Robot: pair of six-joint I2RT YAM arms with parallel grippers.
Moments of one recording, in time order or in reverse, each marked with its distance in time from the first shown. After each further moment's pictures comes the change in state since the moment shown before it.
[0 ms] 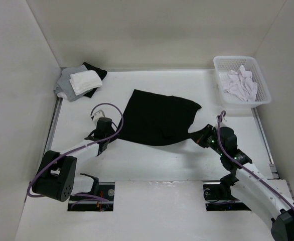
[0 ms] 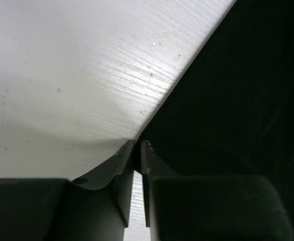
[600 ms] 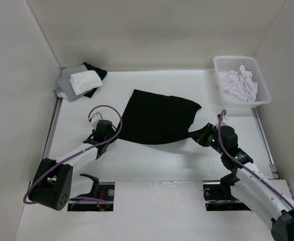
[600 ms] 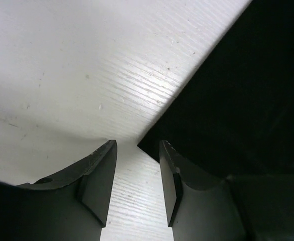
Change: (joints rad) left arm -0.027 -0.118 -0.036 -0.079 -0.085 -0.029; right arm -0.002 0.001 0.031 -0.026 0.000 -0.016
